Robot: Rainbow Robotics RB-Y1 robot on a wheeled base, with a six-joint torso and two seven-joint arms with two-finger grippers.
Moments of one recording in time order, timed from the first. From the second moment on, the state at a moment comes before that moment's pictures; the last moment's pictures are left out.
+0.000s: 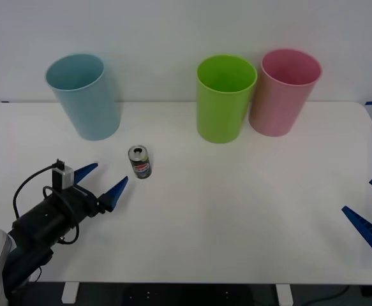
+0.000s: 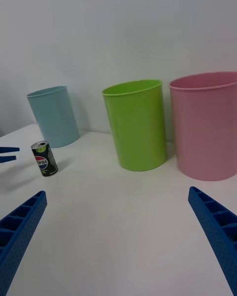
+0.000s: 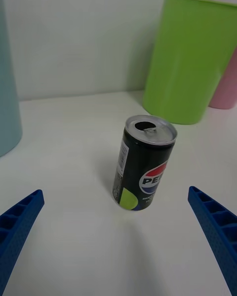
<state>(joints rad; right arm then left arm) 0.35 -0.40 -0.52 -1.66 0.96 -1.22 0.00 -0.05 0.20 0.25 -1.34 -1.38 -0.81 -0.04</state>
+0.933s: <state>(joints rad) 0.35 -0.40 -0.52 -1.66 0.96 -1.22 0.00 -0.22 0.19 0.18 -1.11 -1.36 -0.75 -0.17</state>
